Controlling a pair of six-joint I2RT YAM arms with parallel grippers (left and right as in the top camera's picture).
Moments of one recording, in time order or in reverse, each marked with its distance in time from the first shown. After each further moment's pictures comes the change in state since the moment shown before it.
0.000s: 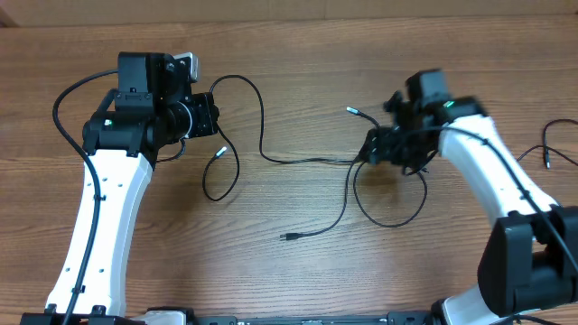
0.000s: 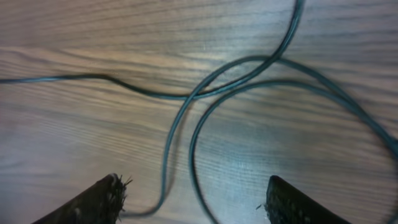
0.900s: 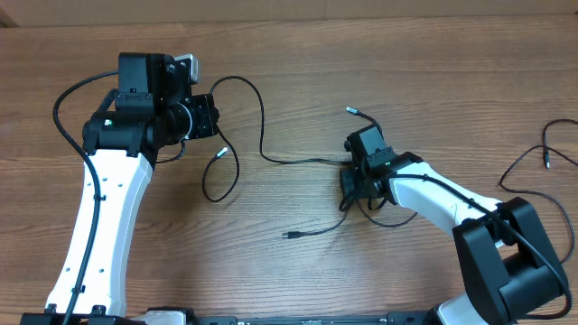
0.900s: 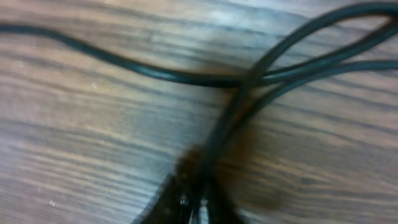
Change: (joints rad) left arm 0.000 0.000 0.000 -0.016 0.000 0.000; right arm 0.263 0.001 -0.351 0.459 0.277 0.144
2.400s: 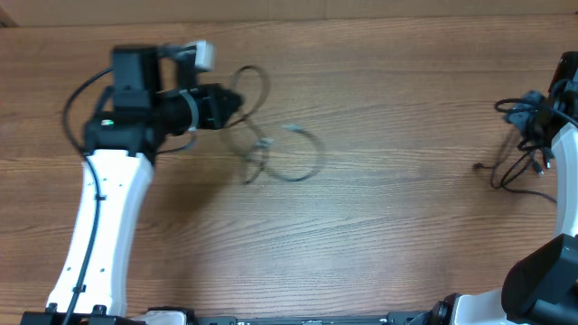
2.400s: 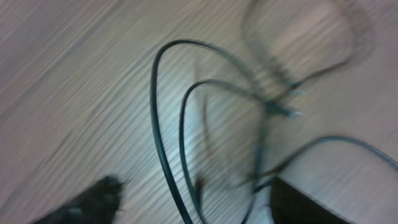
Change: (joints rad) left arm -0.015 0.000 -0.001 0.182 0.365 0.024; right arm -0.804 -0.082 0.532 -0.436 0.155 0.089
